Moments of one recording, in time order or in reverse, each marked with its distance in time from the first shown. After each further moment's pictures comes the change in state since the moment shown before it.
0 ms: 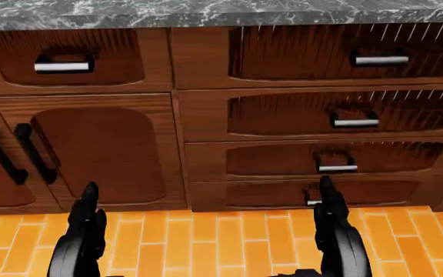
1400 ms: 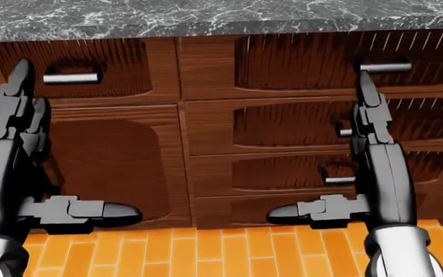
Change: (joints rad) left arm -0.180 0.051 0.056 -0.715 0.089 0.540 -0.020; right arm -0.164 -0.054 -0.048 -0.409 -0.135 0.215 -0.003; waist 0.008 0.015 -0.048
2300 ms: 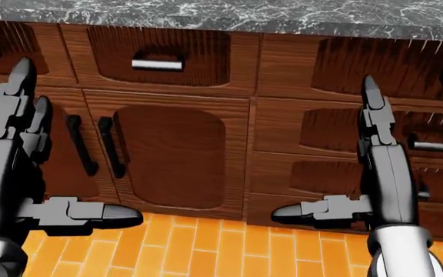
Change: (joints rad) left arm 0.001 0.000 -0.002 -0.031 -0.007 0.032 -0.007; right arm -0.004 -0.002 -0.010 0.019 -0.047 0.011 -0.012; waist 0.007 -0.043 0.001
